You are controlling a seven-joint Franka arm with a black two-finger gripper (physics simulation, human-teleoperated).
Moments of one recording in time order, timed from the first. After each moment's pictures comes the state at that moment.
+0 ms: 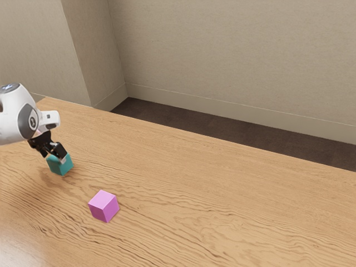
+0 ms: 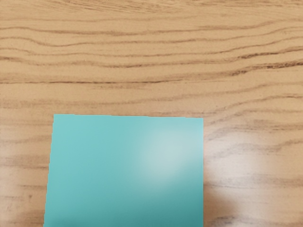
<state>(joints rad) 0.43 0.31 0.10 -2.08 -0.15 2.55 0.61</state>
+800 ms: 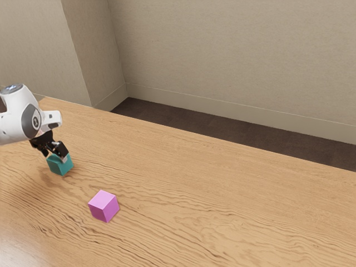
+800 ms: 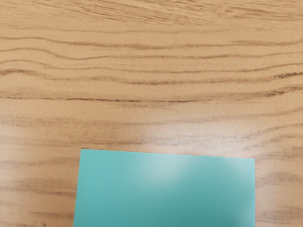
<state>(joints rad) 0.44 0.38 0.10 -2.00 -0.15 2.55 0.59</state>
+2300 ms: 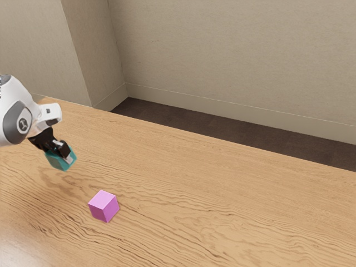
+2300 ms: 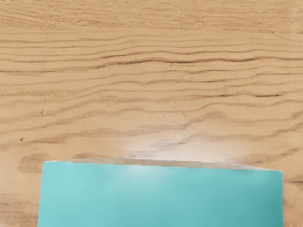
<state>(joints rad) 0.28 -0.20 0.07 -2.48 -0.09 2.56 0.41</state>
